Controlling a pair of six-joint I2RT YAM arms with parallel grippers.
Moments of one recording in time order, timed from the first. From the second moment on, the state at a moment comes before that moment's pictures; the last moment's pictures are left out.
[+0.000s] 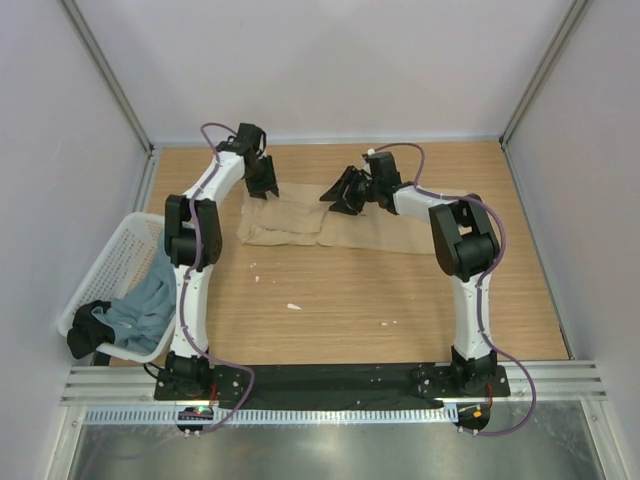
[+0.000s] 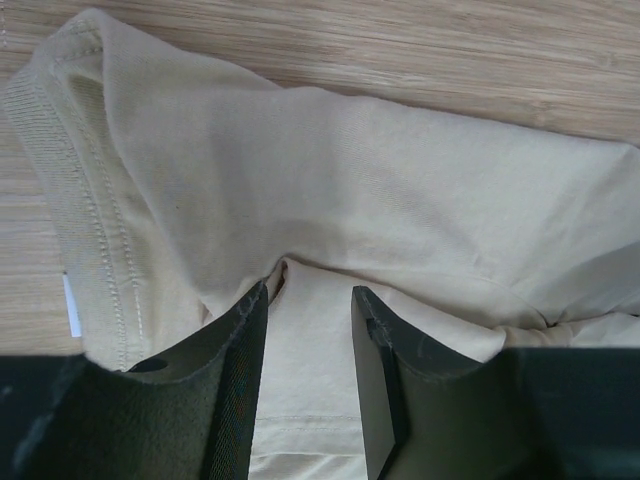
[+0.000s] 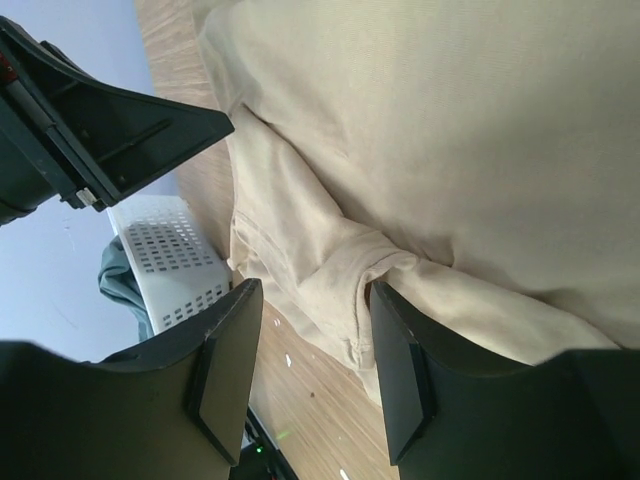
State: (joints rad) left arm -0.21 2.36 2.08 -0.80 0.13 -0.41; right arm 0.36 2.17 1.49 0.05 -0.57 0.94
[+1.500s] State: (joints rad) left arm -0.21 2.38 2.03 -0.76 0.05 -0.44; right arm 0.36 2.29 1.57 -0.08 -0.54 0.85
